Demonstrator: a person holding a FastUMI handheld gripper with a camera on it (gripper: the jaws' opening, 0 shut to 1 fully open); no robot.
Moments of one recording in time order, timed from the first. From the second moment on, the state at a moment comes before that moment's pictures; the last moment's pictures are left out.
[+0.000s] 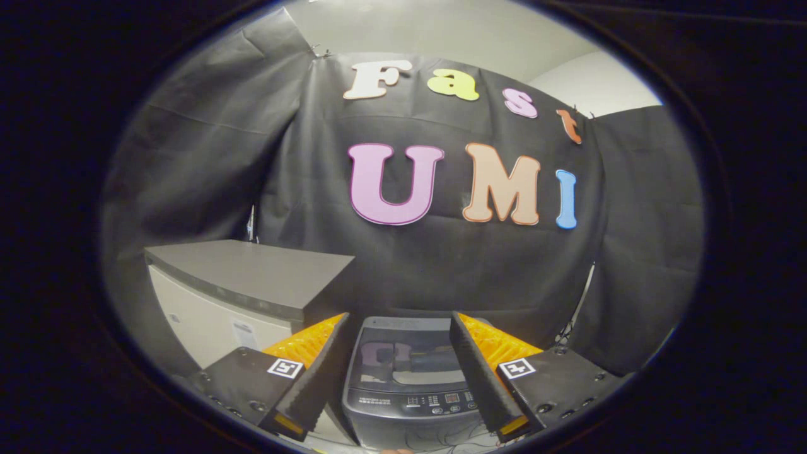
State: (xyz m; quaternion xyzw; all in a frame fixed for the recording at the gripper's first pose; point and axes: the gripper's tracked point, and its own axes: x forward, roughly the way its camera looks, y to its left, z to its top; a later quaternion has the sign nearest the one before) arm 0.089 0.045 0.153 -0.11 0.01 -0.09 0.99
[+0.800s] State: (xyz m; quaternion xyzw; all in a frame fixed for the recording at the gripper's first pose) arm 0.028 0.128 0.129 -0.10 0.00 -0.03 0.99
